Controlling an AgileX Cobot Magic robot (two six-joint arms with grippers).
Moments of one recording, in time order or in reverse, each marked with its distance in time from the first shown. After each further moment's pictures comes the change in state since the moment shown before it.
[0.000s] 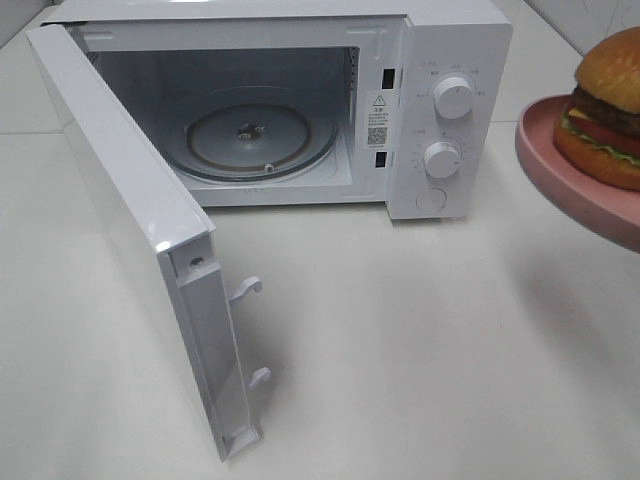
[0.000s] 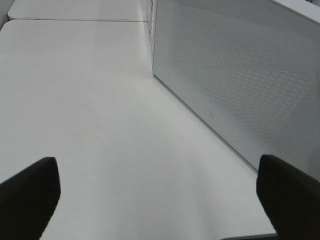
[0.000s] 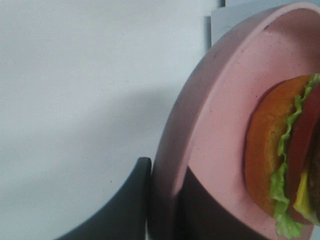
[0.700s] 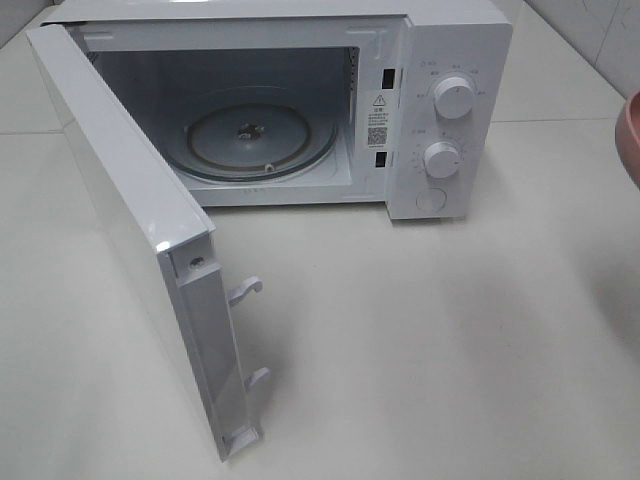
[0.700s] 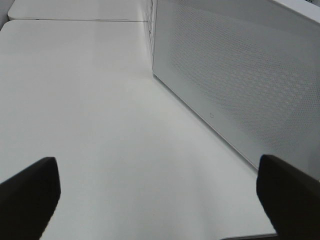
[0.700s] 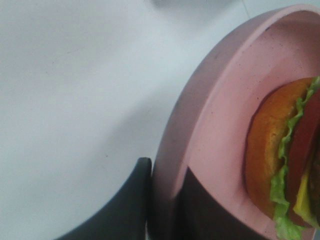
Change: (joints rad) left arm 0.000 0.000 0.000 0.000 0.000 0.000; right arm 0.000 -0.003 0.081 -0.252 0.014 0.503
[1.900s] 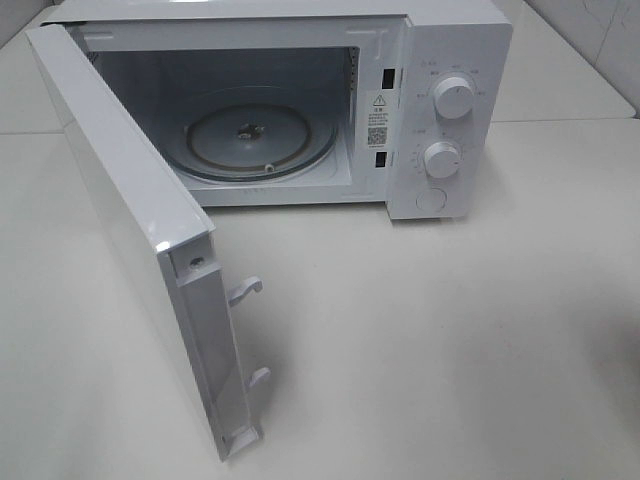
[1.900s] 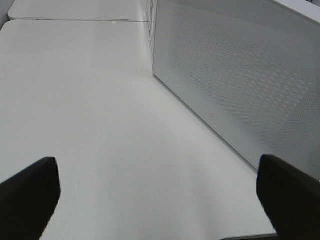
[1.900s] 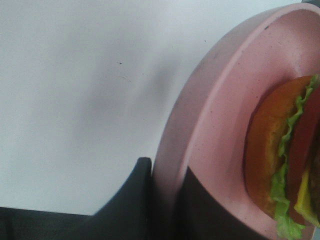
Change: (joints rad) left arm 0.000 0.000 0.000 0.000 0.000 0.000; right arm 0.000 0.272 0.024 -0.077 0.207 0.633
